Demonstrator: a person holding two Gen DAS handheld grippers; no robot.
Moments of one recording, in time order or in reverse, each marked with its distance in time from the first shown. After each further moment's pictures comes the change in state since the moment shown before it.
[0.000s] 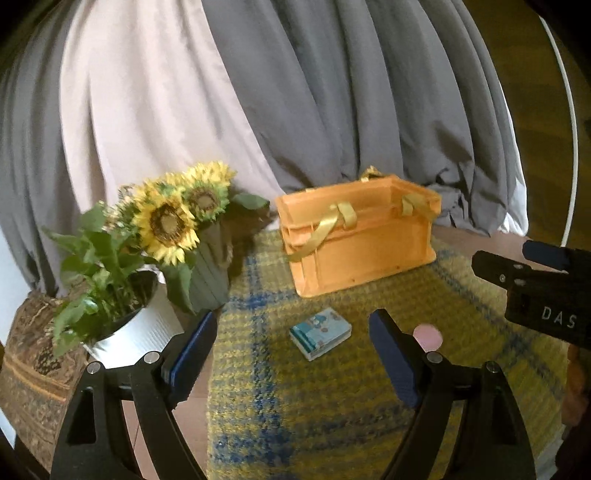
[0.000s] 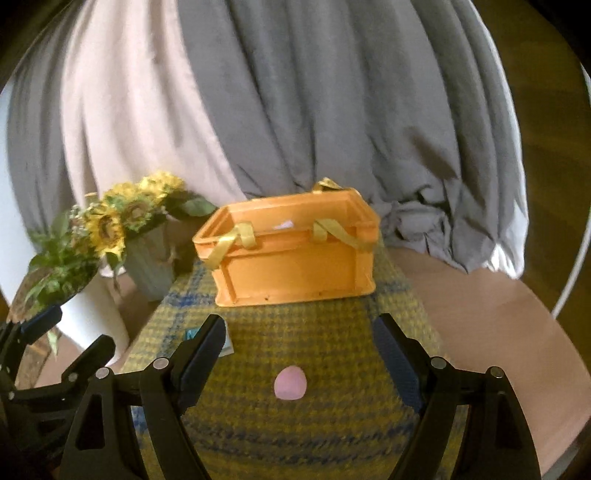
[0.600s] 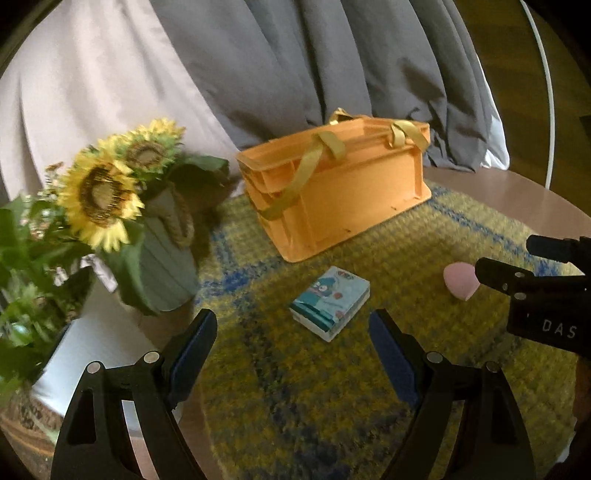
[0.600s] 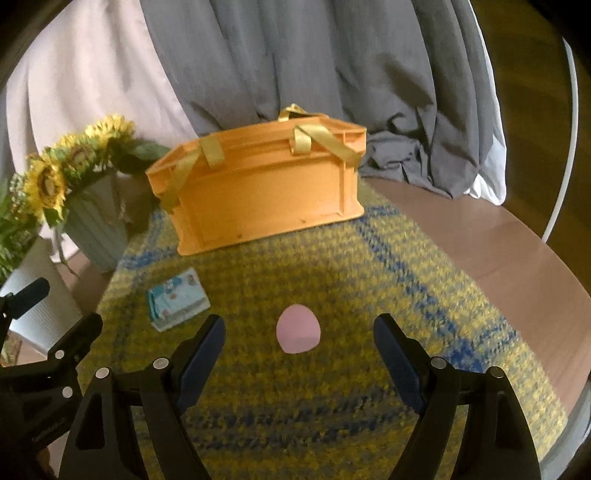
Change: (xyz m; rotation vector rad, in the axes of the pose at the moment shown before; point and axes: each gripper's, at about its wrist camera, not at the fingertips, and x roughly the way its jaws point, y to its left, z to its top) left arm 0.085 0.020 -0.029 0.187 0.090 -0.148; right arm 0.063 0.027 -0.052 0.097 0.157 -0.168
